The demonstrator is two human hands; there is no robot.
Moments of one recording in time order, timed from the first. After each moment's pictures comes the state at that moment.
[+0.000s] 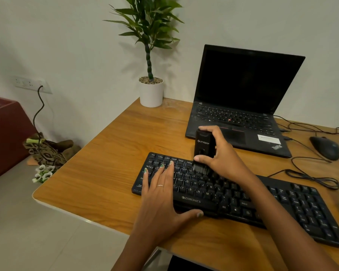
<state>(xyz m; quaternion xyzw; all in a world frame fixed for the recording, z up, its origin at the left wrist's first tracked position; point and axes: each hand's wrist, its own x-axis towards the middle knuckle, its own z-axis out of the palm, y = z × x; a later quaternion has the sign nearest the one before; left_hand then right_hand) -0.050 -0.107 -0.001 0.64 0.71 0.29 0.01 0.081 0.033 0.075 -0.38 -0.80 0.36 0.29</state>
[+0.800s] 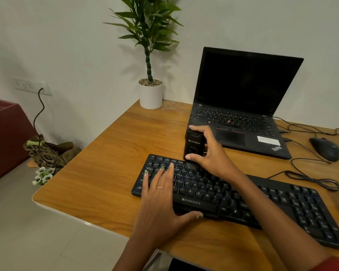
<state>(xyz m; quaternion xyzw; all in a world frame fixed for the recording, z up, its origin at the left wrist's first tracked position) -0.048 -0.107 0.000 0.64 0.71 0.28 0.02 0.068 0.044 0.067 -0.33 -0.81 0.39 0.29</state>
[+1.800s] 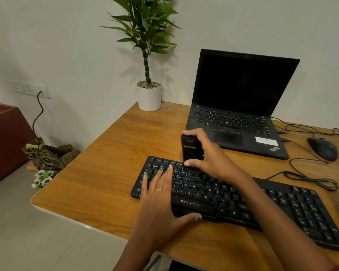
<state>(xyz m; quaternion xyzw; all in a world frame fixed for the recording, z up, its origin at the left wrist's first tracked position) -0.048 -0.106 -0.001 0.64 0.71 0.29 0.02 0.071 0.037 0.079 -0.33 -0.86 0.32 0.21</state>
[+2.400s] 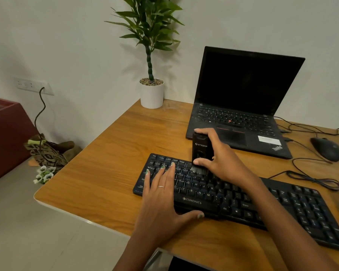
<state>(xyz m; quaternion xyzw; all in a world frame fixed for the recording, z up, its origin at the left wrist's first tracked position) -0.048 -0.107 -0.001 0.65 0.71 0.29 0.01 0.085 0.034 0.077 -0.38 -0.86 0.26 0.23</state>
